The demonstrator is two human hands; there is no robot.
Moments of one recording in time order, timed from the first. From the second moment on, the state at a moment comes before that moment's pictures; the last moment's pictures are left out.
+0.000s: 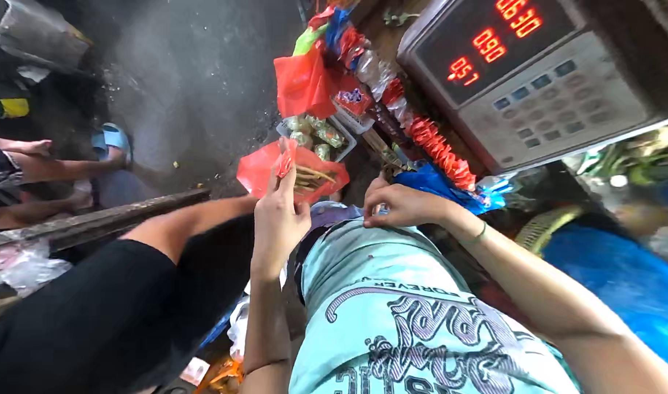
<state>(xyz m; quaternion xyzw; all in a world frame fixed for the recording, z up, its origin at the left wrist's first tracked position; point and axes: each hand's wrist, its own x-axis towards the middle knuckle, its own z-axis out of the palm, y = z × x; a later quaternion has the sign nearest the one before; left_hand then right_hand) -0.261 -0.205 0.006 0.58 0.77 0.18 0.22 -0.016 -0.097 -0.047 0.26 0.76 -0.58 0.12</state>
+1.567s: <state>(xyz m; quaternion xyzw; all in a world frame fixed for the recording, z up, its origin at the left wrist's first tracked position) -0.282 -0.217 0.023 0.55 0.81 0.16 0.11 0.027 -0.143 -0.097 0.46 0.69 -0.53 0.18</state>
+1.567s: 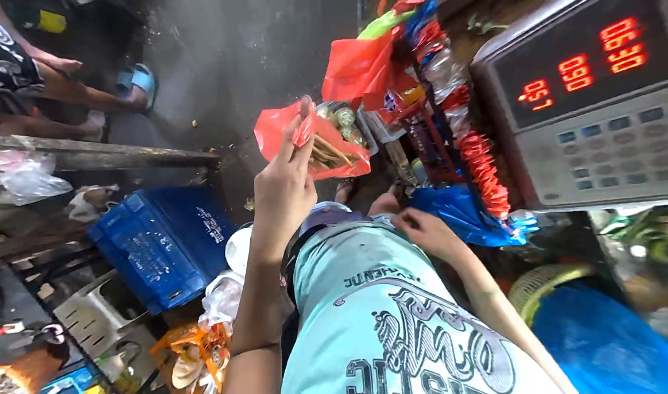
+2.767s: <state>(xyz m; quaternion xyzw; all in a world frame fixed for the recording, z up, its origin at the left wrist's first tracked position) -0.182 -0.113 -0.069 0.63 0.58 -0.30 0.42 -0.042 -0.081 -0.044 0.42 0.09 -0.86 -0.29</state>
